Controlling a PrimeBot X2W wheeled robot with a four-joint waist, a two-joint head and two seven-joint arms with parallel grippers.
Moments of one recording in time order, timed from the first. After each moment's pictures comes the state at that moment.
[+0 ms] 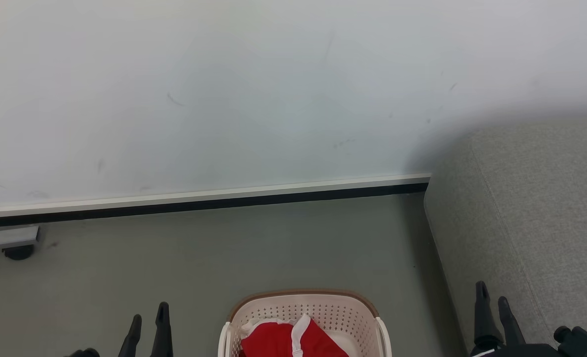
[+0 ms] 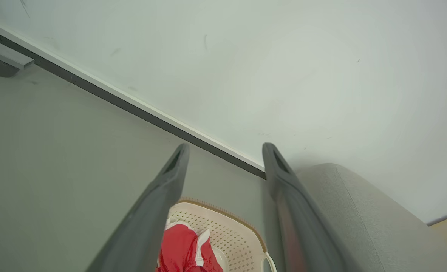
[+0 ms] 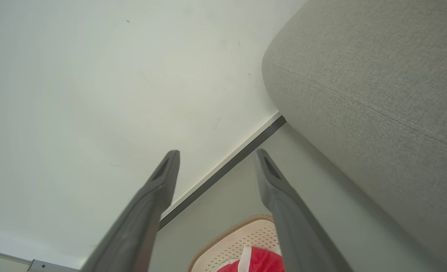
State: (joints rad) left arm -0.06 0.04 -0.07 0.17 -0.66 -0.01 -0.14; right arm -0.02 -0.04 0.04 0.21 0.68 0.13 -0.13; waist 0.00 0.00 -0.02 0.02
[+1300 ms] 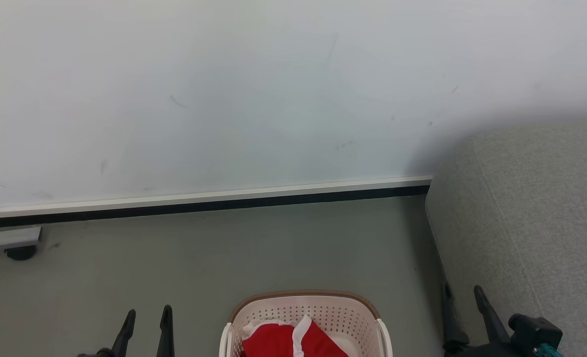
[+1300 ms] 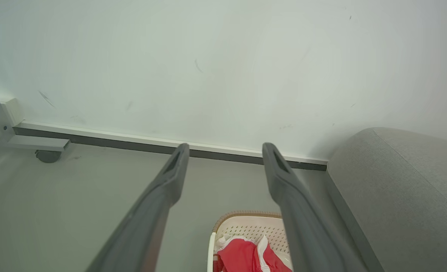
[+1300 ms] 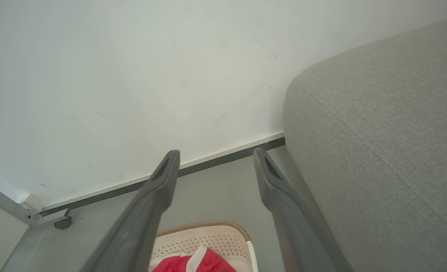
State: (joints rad) left arm -0.05 0.05 -0.05 0.17 -0.26 0.00 -0.22; right arm -0.05 -0.05 0.11 0.28 0.28 0.13 -0.22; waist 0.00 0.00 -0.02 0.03
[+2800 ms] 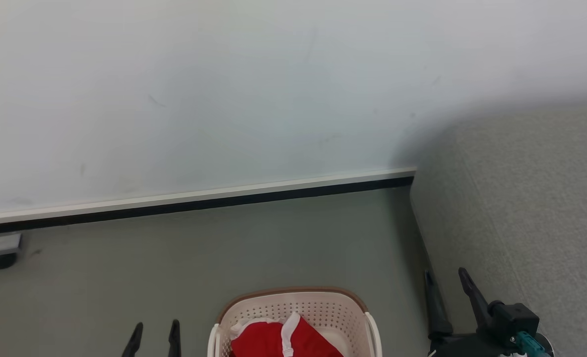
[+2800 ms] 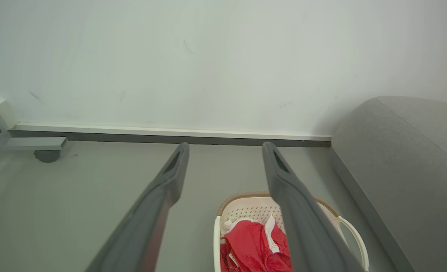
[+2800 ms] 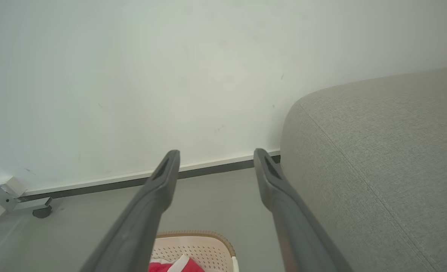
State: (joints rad) left arm -0.05 0.05 -0.05 0.25 -0.17 0.02 -0.26; right arm -0.10 -0.05 0.15 0.31 0.14 0.13 -0.26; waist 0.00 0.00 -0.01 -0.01
